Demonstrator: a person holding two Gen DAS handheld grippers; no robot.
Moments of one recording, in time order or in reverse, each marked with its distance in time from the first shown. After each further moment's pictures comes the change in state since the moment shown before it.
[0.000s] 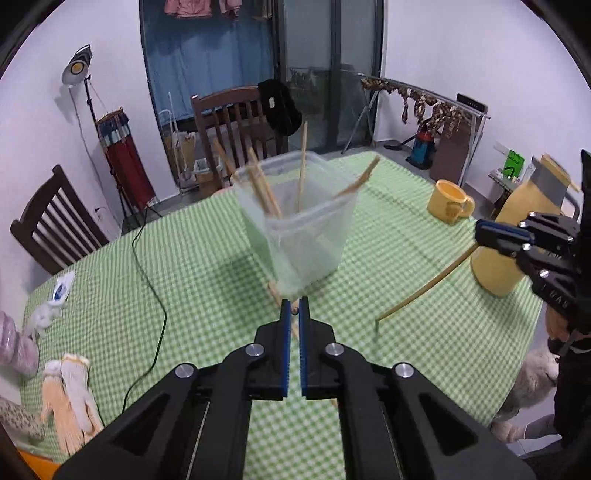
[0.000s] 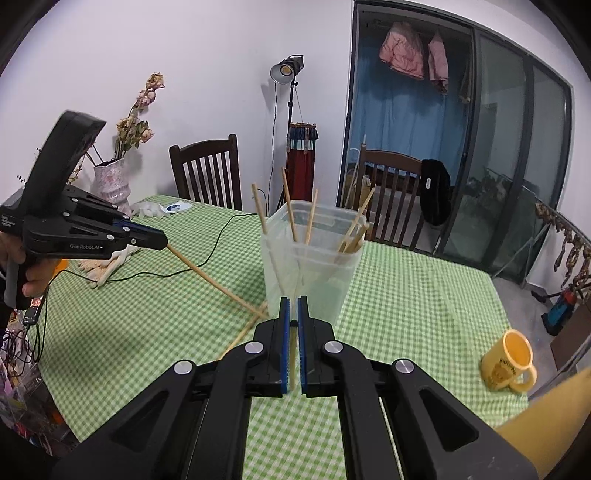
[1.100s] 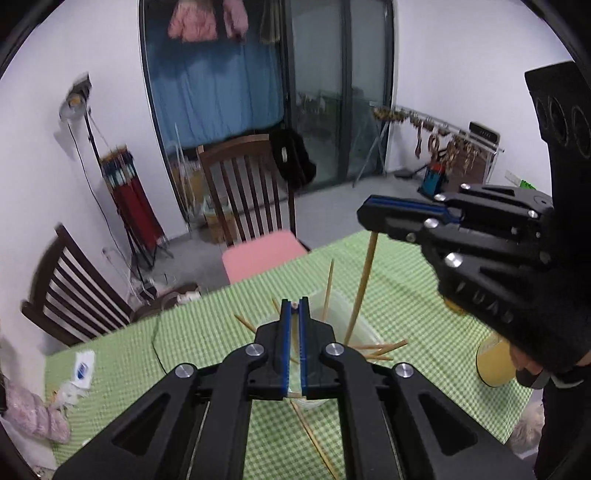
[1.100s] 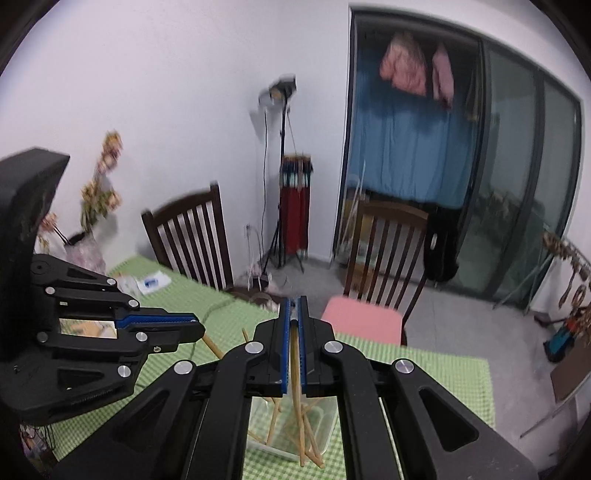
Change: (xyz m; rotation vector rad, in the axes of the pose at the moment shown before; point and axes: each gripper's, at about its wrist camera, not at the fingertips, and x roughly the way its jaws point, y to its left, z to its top) left arm 0.021 0.028 0.203 -0.021 -0.040 0.029; right arm 0.108 -0.054 0.208 0.022 0.013 0.006
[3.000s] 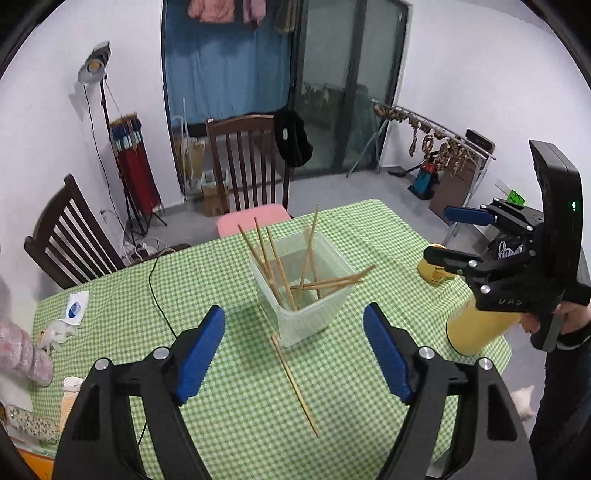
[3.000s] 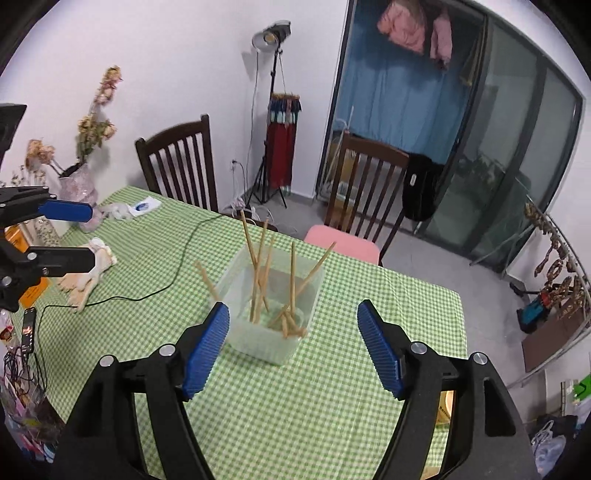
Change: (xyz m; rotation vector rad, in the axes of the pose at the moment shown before) left arm -0.101 -0.004 -0.110 -0.077 -0.007 -0.054; right arm -0.093 0.014 -0.080 -0.047 0.161 -0.075
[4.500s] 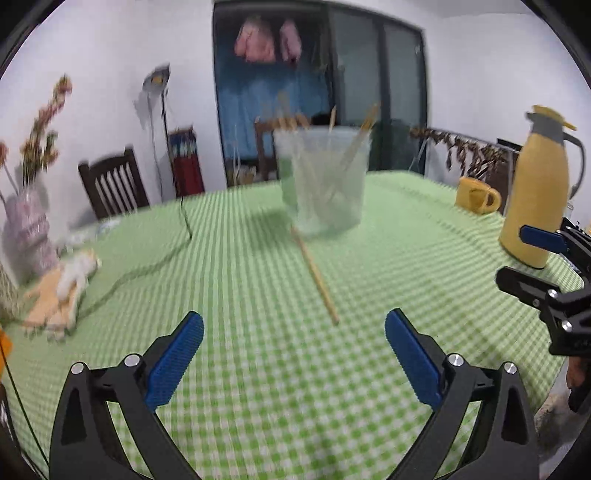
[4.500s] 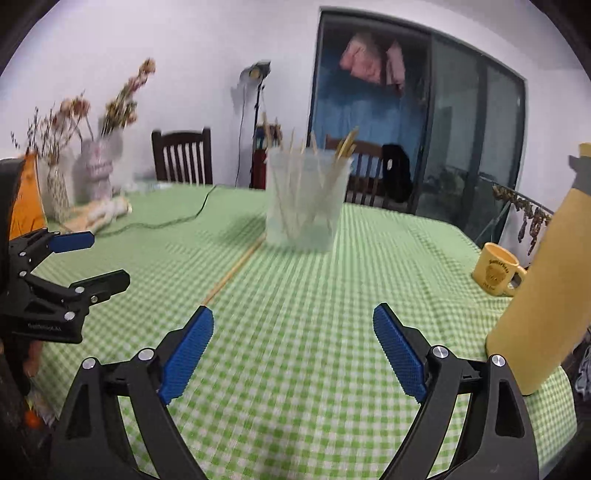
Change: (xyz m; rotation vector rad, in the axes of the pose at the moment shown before) left arm 0.087 -0.056 -0.339 -0.054 -0.203 0.240; right arm 0.017 0.127 -0.289 0.098 -0.211 -0.084
